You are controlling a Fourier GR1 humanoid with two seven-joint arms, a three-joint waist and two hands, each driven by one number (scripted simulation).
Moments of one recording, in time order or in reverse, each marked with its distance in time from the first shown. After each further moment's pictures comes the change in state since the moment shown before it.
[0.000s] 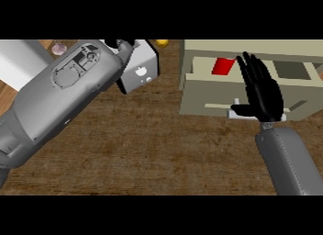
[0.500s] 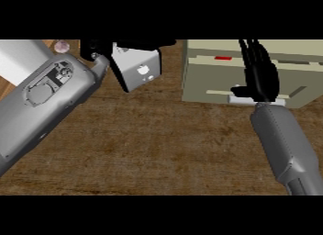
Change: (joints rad) left arm 0.142 0.107 0.005 -0.173 -0.023 -0.018 0.042; right arm -0.232 -0.007 -0.102 0.338 0.034 -0.183 0.006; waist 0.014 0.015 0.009
